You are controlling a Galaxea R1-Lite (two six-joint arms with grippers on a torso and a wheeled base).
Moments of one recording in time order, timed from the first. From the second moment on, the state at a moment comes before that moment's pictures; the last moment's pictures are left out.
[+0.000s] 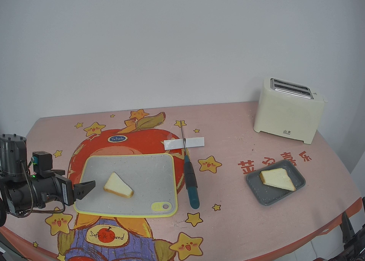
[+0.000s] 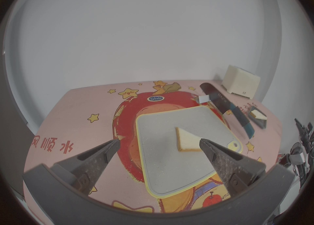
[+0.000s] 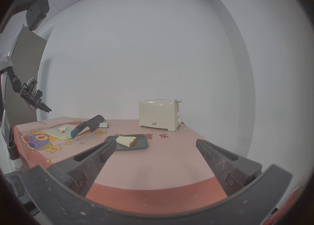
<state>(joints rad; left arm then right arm) -0.20 1.27 -0.45 -0.24 -0.03 -0.03 0.00 0.02 -0.02 0.00 0.02 0.02</state>
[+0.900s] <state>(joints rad) -0.38 1.48 -0.46 -0.42 0.13 -0.14 0.00 0.02 -0.02 0.00 0.02 0.02</state>
